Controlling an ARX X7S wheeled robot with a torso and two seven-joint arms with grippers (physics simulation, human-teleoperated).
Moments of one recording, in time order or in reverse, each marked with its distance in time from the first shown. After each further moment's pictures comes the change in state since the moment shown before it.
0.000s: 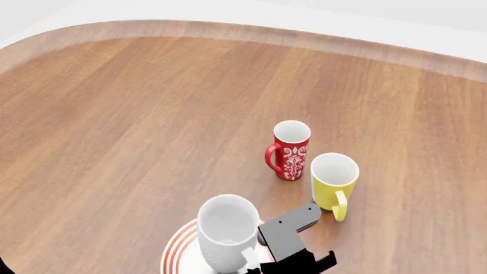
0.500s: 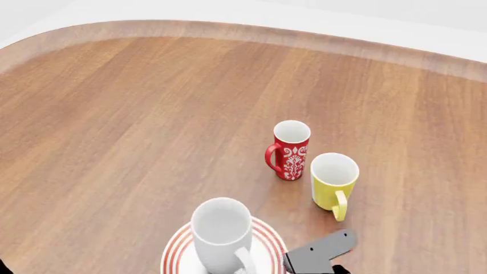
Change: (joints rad) left arm 0.005 -0.007 0.005 0.010 -0.004 -0.001 -0.012; right arm -0.268 0.192 0.142 -0.523 0.129 0.108 0.165
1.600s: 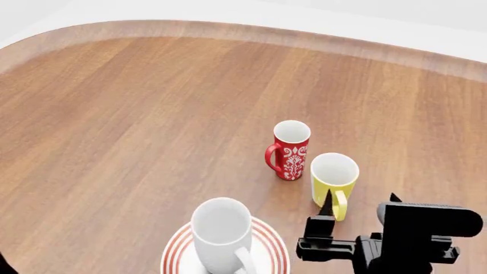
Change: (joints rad) left arm -0.011 -0.017 0.021 -0.018 0.007 0.025 0.001; right arm -0.113 -0.052 0.327 -0.143 -0.032 -0.306 0.300
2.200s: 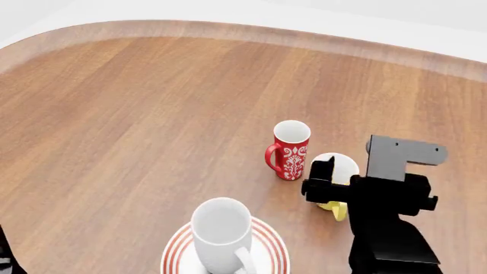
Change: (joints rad) left arm -0.009 -0.008 0.041 -0.026 0.027 0.024 0.017; right arm 0.532 -0.168 -0.081 0.884 -0.111 -0.098 -0.104
